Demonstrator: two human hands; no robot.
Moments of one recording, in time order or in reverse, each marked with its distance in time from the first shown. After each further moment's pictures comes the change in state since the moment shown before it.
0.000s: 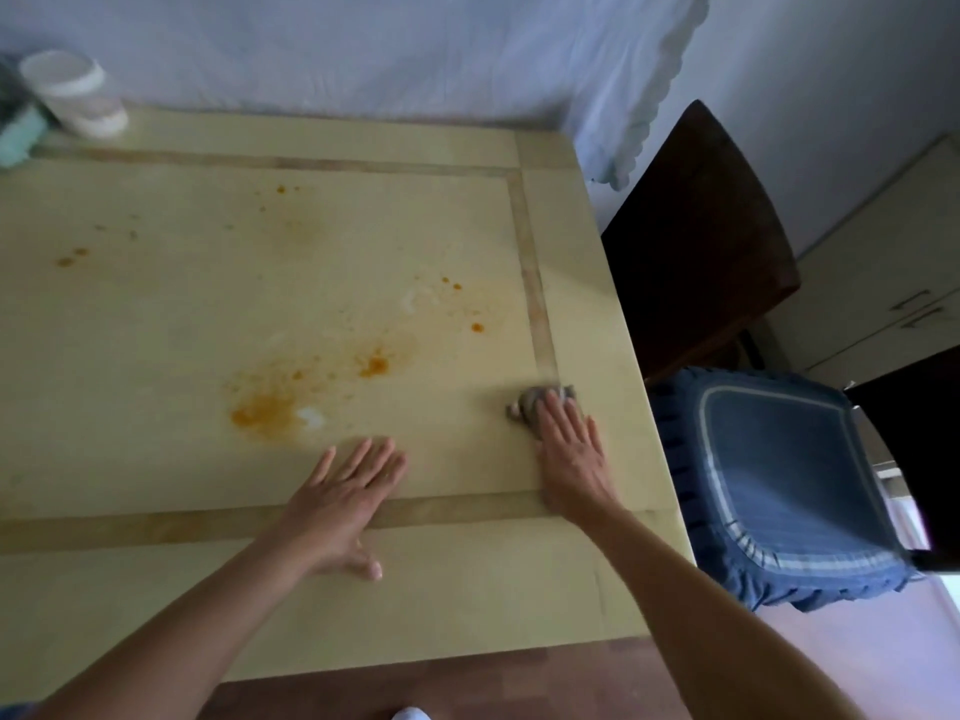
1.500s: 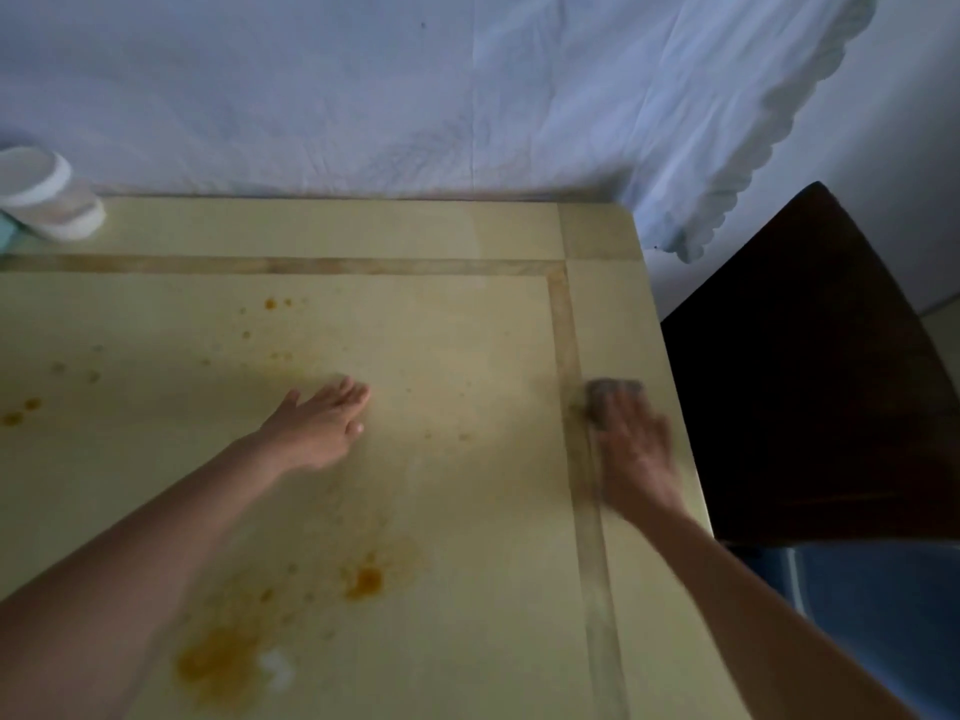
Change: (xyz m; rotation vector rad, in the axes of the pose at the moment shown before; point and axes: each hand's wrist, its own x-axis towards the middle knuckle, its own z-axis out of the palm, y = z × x) left_hand 0.222 -0.152 -0.190 -0.094 -0.139 -0.314; right_hand 0.257 0.066 -0.041 -0.065 0.067 0.094
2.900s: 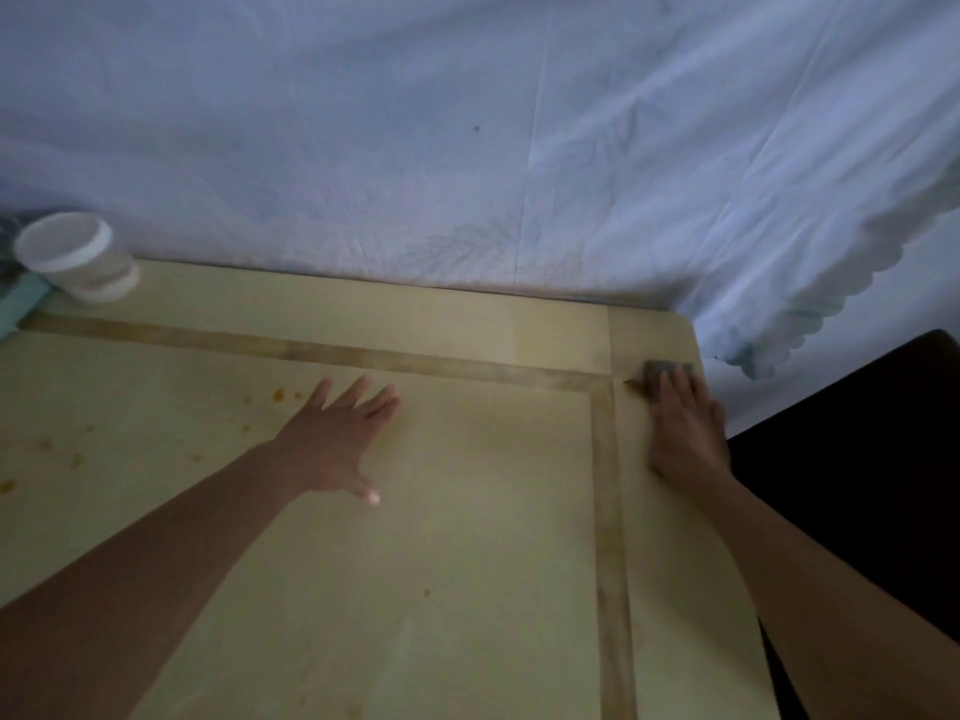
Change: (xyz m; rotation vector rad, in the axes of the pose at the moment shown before) left_hand 0.071 -0.008 -0.088 0.241 0.138 0.037; right_hand 0.214 0.011 -0.041 -0.078 0.027 0.032
